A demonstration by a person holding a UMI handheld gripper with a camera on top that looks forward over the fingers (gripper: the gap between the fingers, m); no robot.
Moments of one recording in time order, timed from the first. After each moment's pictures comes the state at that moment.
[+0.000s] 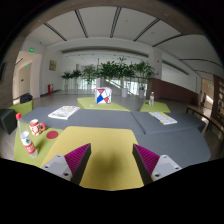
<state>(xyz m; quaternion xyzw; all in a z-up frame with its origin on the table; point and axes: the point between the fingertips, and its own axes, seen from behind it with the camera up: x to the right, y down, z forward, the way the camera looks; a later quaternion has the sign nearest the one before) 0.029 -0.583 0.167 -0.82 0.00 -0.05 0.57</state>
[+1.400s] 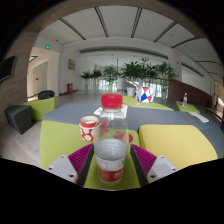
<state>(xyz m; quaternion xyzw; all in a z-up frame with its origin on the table) -0.378 -0.522 0.084 -0.81 -0.06 0.02 0.58</state>
